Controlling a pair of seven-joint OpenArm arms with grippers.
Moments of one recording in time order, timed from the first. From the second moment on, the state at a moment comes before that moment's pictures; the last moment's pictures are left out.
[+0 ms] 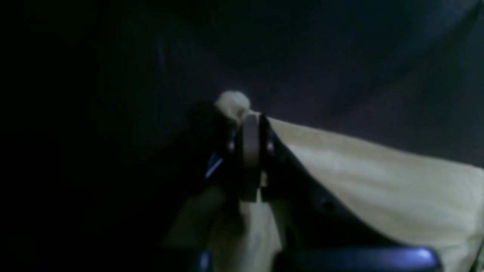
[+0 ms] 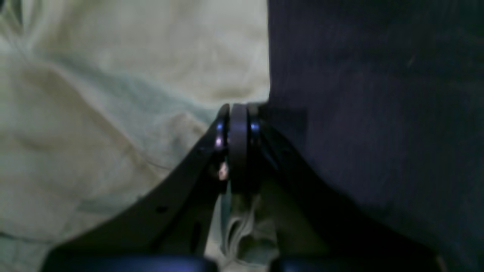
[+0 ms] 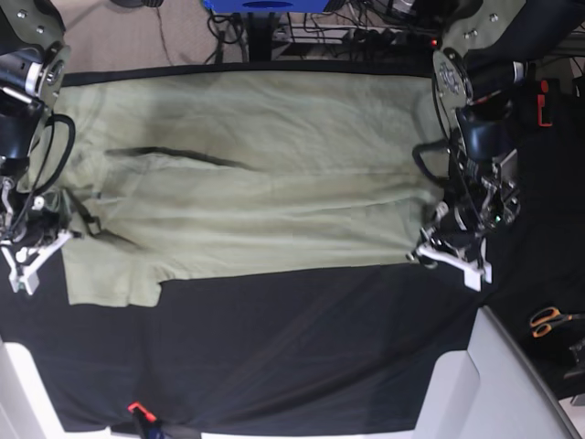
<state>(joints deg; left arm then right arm) -21.0 -11.8 -24.6 37.6 -16.8 -22.7 25.7 18.5 16.0 25.3 49.1 1.0 26.8 -41.1</state>
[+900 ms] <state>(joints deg) -18.5 -11.6 -24.5 54.9 -17.1 -22.6 33.8 20.9 17.1 15.1 47.1 0.6 27.2 -17.6</state>
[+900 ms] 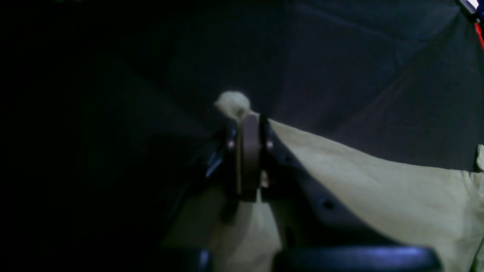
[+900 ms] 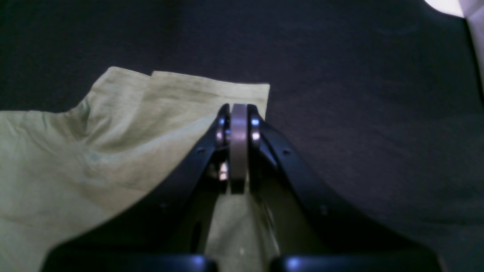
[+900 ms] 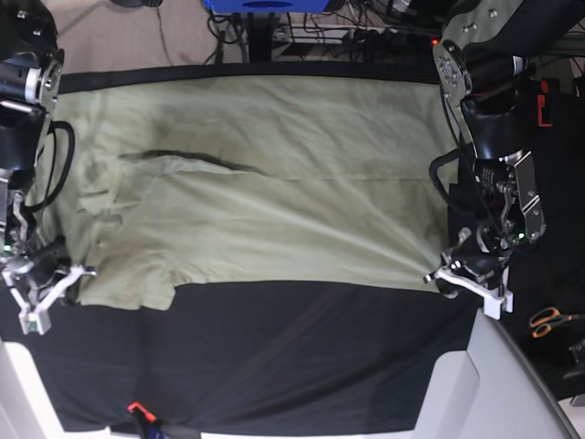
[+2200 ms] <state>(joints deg) 5.1 -10.3 -24.6 84.5 -17.7 -23.1 44.3 7.1 20.9 21.6 64.1 1.4 31.3 -37.3</state>
